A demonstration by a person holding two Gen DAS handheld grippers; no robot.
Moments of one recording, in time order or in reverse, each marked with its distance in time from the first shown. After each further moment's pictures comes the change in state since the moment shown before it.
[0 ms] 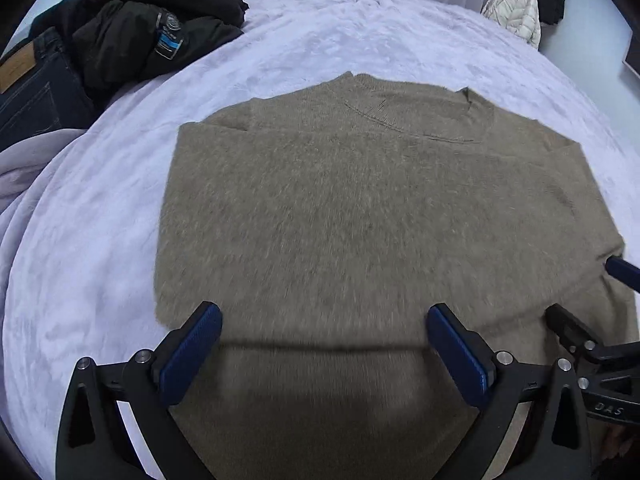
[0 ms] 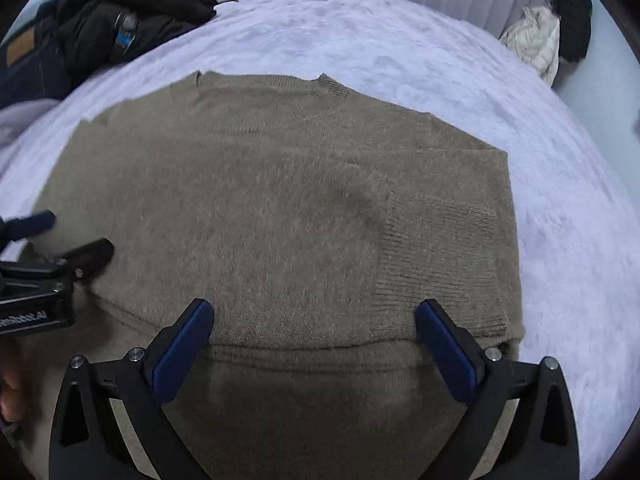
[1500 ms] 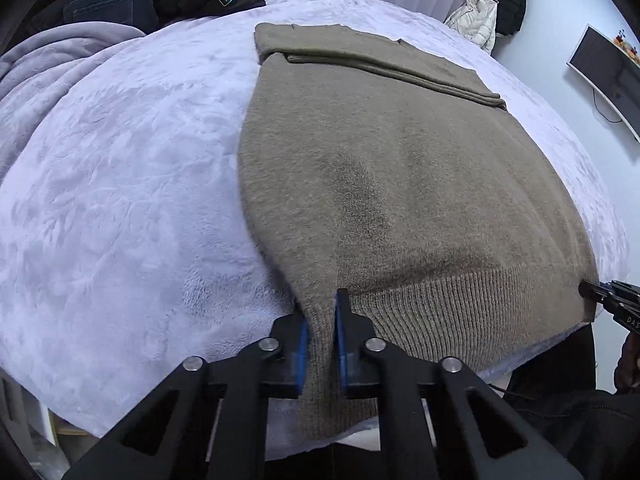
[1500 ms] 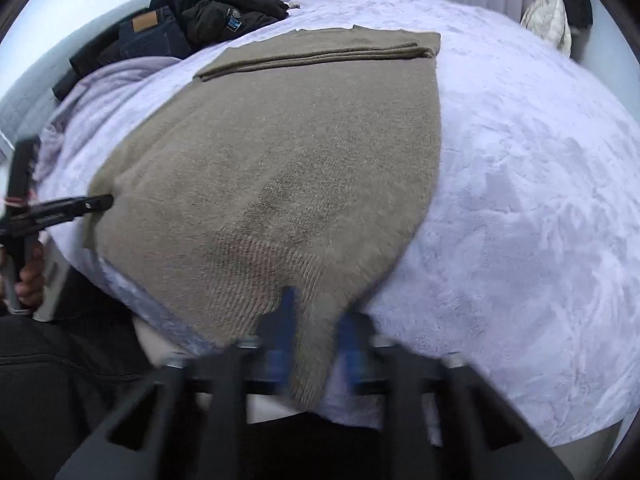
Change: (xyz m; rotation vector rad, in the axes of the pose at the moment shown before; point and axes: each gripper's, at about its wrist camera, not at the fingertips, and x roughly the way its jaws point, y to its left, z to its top) left arm -0.127 0.057 -0.256 -0.030 0.006 -0.170; right arm -0.150 -0.065 -0.295 0.045 -0.044 0.375
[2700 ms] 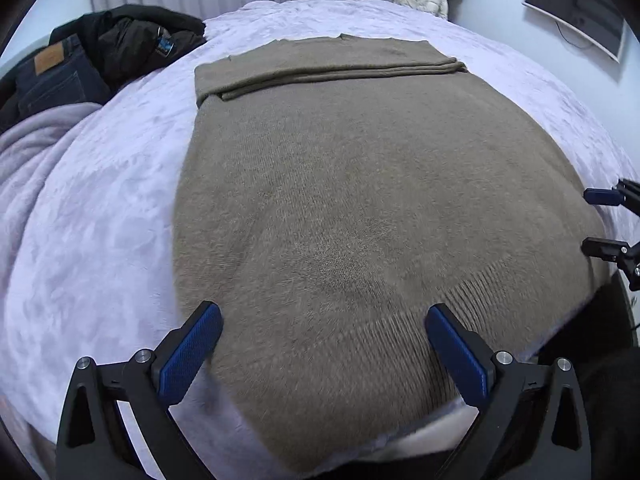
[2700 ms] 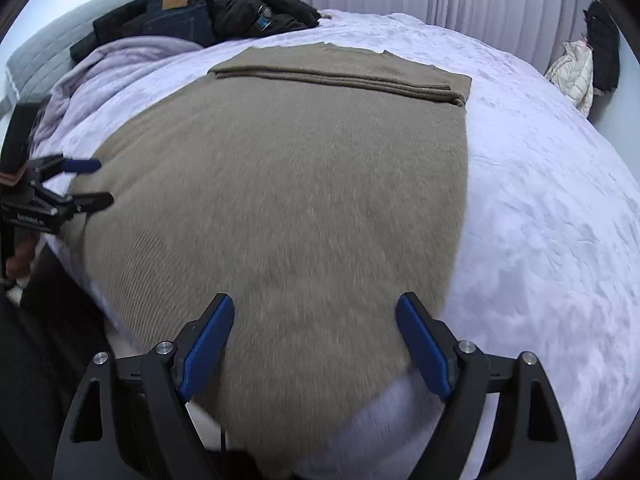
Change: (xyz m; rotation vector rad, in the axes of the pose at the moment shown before) left arm -0.008 -0.058 0.014 0.266 -0.036 0.079; right arm 0.015 0.030 0.028 -0.251 0.006 -0.117
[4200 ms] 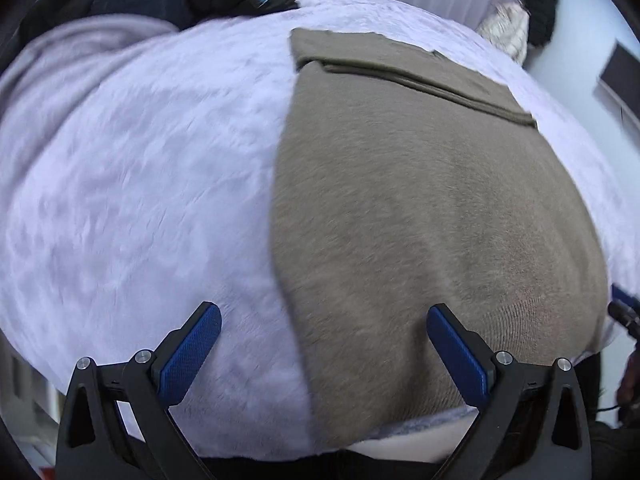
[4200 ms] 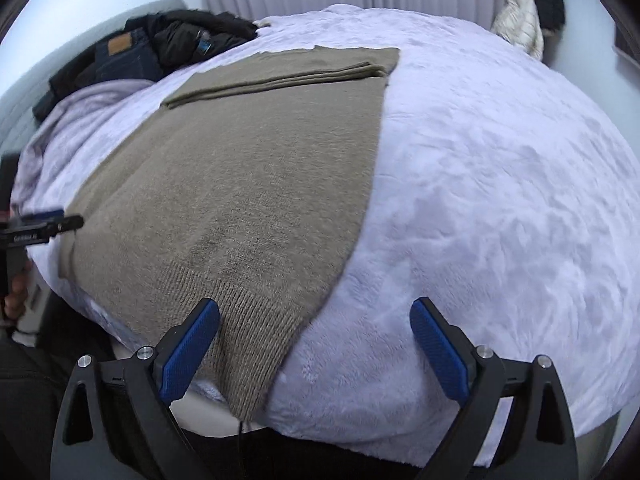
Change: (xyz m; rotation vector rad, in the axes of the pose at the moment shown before) left arm -0.001 0.062 -0.028 -0.379 0.043 -0.005; right arm -0.029 -0.051 -0.035 0.317 -0.083 0.030
